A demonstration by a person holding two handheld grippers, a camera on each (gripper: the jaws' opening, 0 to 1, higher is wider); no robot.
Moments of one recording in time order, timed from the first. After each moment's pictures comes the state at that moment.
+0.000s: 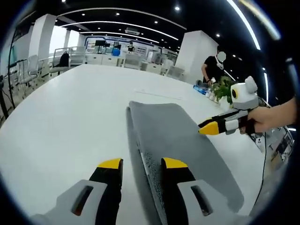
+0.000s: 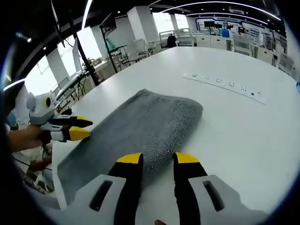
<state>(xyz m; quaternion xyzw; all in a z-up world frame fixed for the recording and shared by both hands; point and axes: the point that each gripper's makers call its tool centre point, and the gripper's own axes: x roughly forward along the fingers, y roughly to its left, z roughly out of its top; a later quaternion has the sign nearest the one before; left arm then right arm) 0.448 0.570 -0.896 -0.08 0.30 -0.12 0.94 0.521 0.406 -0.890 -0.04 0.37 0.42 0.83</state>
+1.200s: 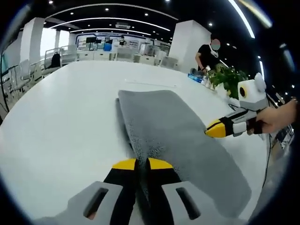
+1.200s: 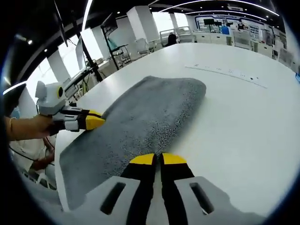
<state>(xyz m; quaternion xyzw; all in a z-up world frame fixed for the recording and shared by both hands) 0.446 0.547 -0.907 -0.05 0.32 -0.15 0.93 0.480 0.395 -0.913 -0.03 0.38 0.42 0.82</state>
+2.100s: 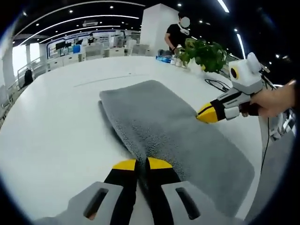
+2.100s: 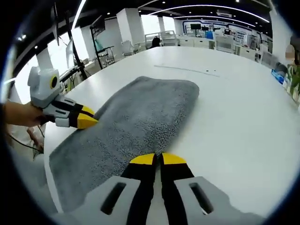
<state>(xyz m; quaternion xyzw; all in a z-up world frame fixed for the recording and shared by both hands) 0.442 0.405 -0.911 0.05 0.34 -0.27 0.90 0.465 0.258 -0.912 -0.06 0.36 0.35 0.86</state>
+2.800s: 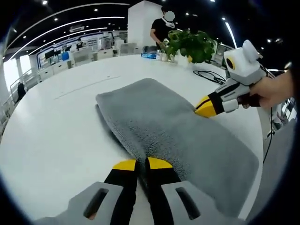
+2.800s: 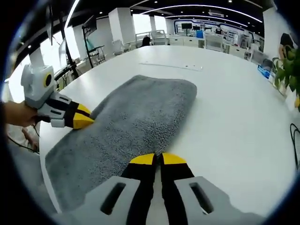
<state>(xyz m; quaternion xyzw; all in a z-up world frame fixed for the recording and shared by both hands) 0.439 0.363 -0.912 0.10 0.33 -0.29 0.89 0.456 0.217 -0.912 -0.07 0.37 0.31 0.87</state>
